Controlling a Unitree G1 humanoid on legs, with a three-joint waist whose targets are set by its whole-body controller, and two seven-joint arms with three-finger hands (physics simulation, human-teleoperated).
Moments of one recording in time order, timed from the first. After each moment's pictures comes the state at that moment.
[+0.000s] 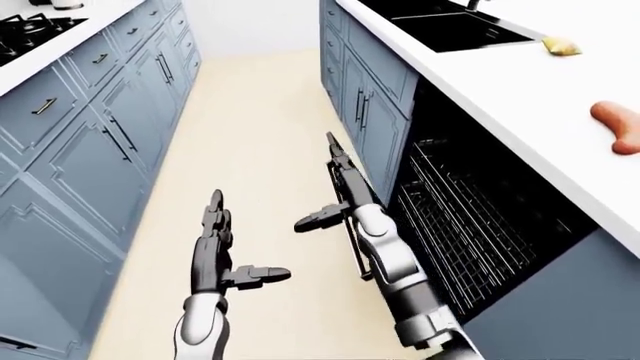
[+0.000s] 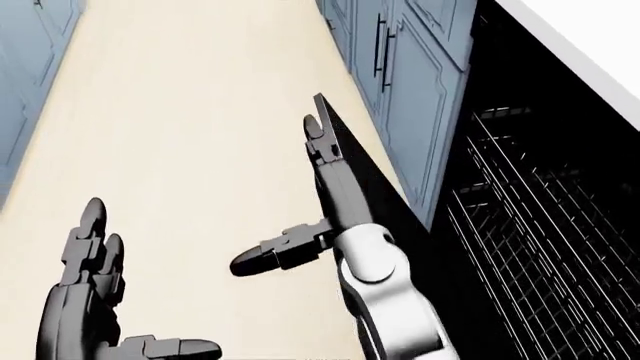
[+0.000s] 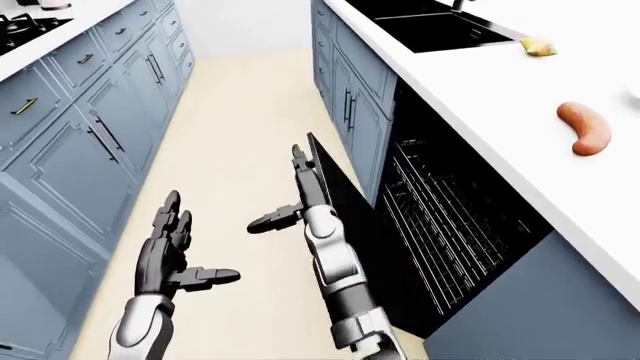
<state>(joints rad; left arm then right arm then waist) 0.06 0.02 0.10 -0.17 -0.02 0.10 -0.02 -0.61 0.13 0.09 0.44 -0.16 0.27 -0.01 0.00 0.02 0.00</state>
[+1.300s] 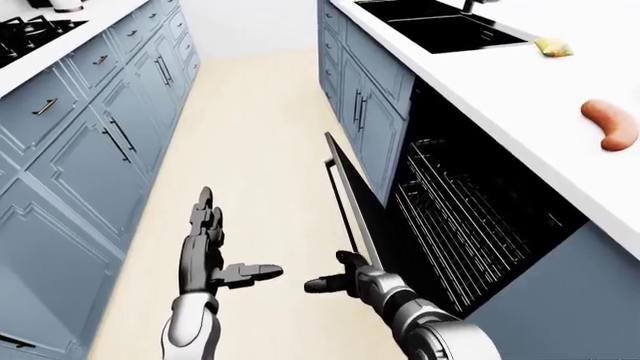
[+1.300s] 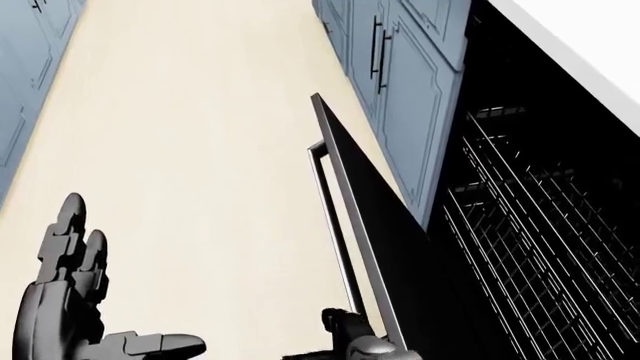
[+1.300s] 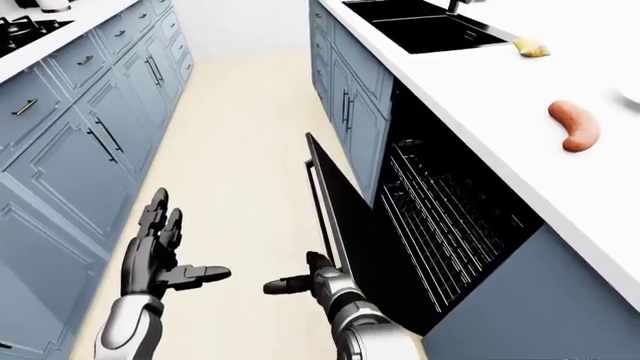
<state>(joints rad) 0.07 0.03 0.14 -0.24 -0.05 0.16 -0.03 -0.77 0.14 -0.27 1.40 -0.10 0.26 0.05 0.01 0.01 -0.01</state>
